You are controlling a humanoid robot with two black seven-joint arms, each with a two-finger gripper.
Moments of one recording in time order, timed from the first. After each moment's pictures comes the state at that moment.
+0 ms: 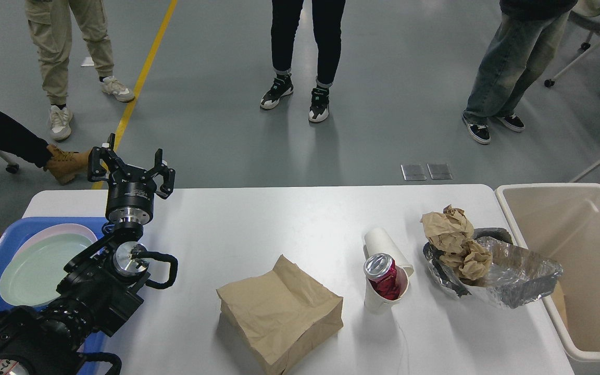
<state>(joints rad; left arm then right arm) -0.76 0.02 -0.92 -0.21 -0.11 -0.49 -0.61 1.54 -0.63 -1.40 0.73 -0.35 0.39 -0.09</state>
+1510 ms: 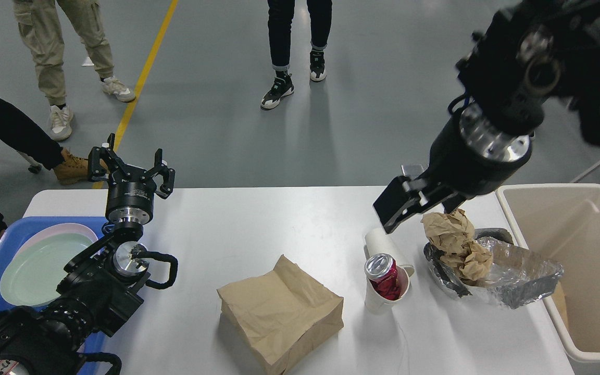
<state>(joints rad) -0.76 0.02 -0.92 -0.21 -0.11 -0.49 -0.61 2.45 -0.28 -0.99 1.72 -0.23 0.66 -0.09</state>
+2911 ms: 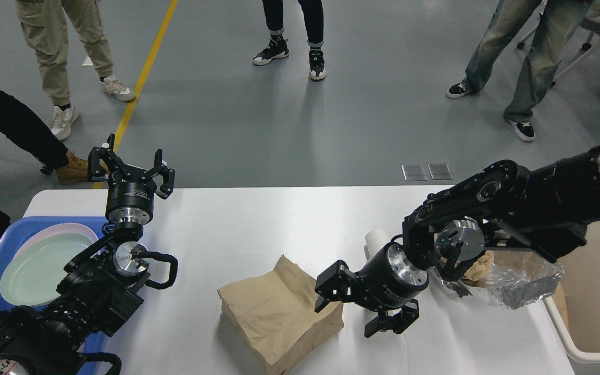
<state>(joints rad) -0.76 0.02 -0.92 -0.21 -0.11 -0.49 -0.61 1.67 -0.14 -0.92 1.41 0.29 0.45 -0.10</state>
